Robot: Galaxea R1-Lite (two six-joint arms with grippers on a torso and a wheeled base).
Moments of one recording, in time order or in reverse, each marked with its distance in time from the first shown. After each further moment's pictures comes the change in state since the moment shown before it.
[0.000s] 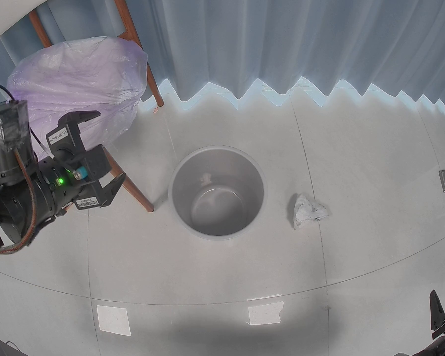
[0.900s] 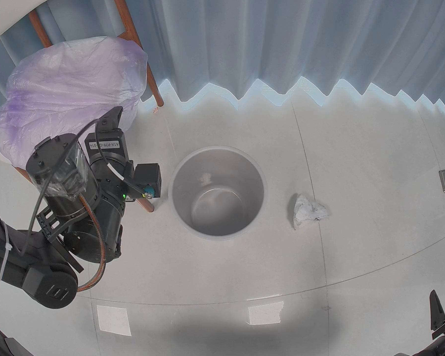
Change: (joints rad) left arm -0.134 0.317 0.122 -0.753 0.415 0.533; right arm 0.000 0.000 0.000 0.000 0.000 0.000
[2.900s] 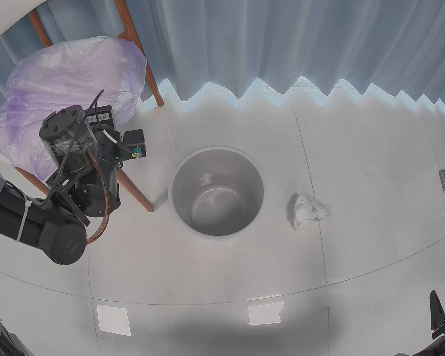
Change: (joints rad) left arm 0.169 0.116 -0.192 -0.011 -0.001 0.029; right arm 0.000 0.000 0.000 0.000 0.000 0.000
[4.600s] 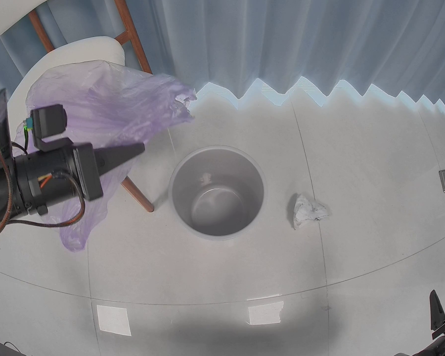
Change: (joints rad) left arm 0.005 -0.504 0.017 0.881 -1.007 -1.989; right arm 0.000 0.000 0.000 0.000 0.000 0.000
